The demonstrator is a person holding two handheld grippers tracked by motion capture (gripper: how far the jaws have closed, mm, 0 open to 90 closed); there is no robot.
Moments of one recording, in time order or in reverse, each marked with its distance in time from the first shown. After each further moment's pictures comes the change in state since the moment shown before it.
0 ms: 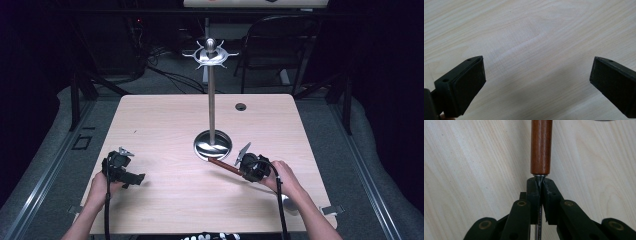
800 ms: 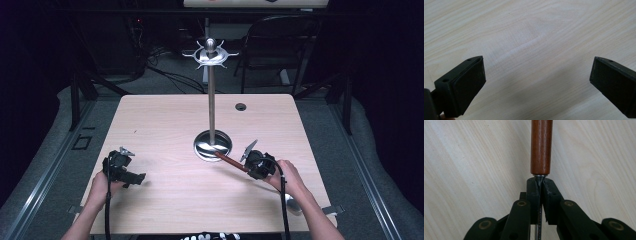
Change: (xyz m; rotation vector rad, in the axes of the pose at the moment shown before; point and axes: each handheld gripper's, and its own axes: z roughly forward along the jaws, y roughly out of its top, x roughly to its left) left arm 0.000 0.001 0.000 0.003 -0.003 0.007; right arm -0.011 -0.010 -0.005 0.001 -0.042 0.073
